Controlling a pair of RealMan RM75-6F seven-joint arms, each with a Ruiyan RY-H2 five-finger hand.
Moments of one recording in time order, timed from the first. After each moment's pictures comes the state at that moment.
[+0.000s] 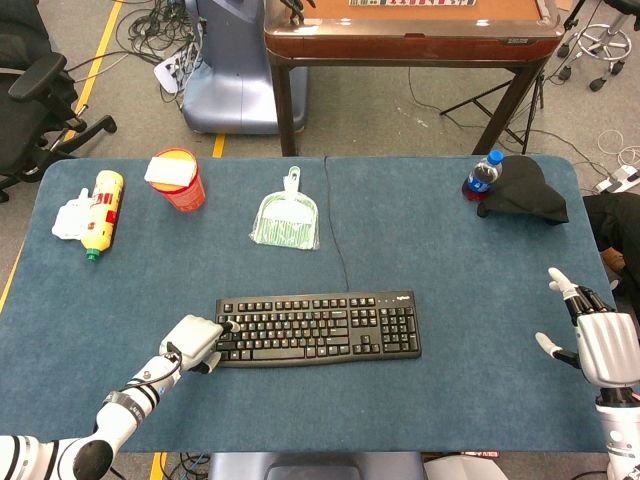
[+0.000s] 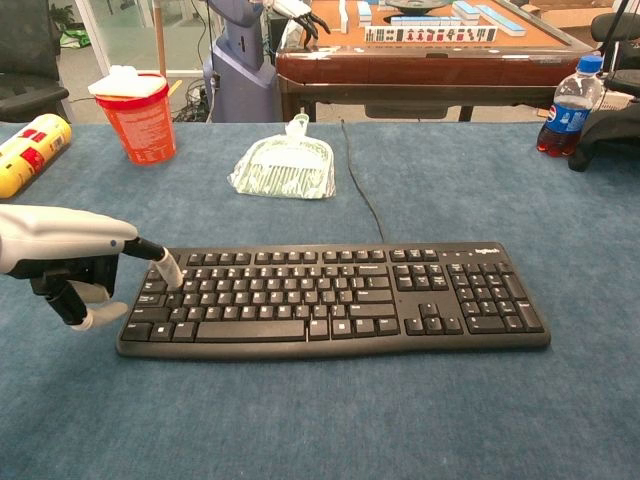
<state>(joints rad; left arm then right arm) -0.82 -1.23 0.01 -1.96 0.72 0.90 0.66 0.09 -1.17 0.10 -1.51 -1.55 1.57 0.00</state>
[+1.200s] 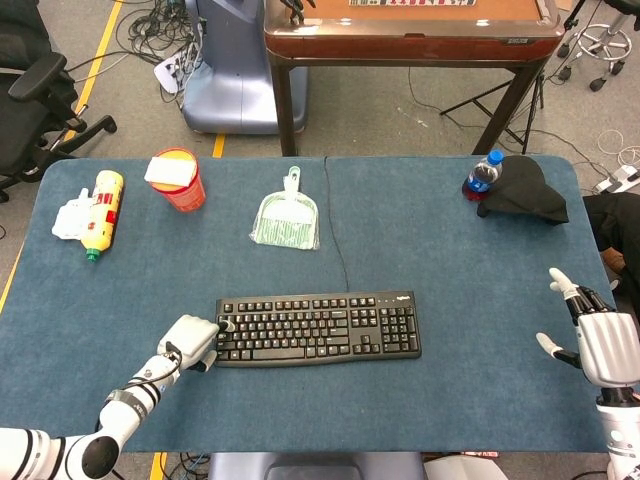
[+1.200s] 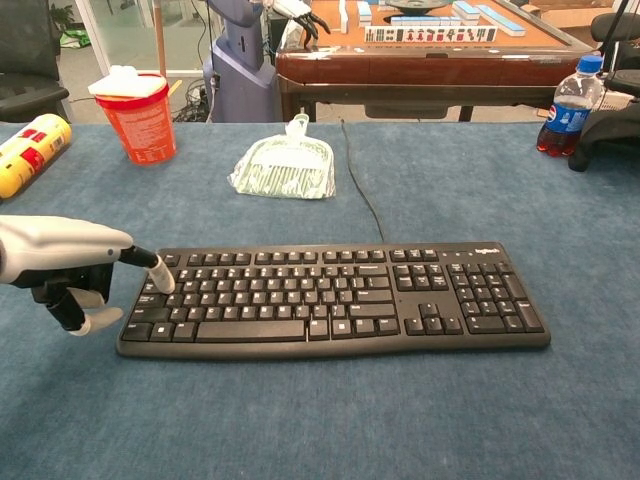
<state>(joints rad) -0.88 -1.27 0.08 -1.92 0.67 0.93 0.64 0.09 -1.17 0.10 -1.51 -1.55 1.56 0.00</state>
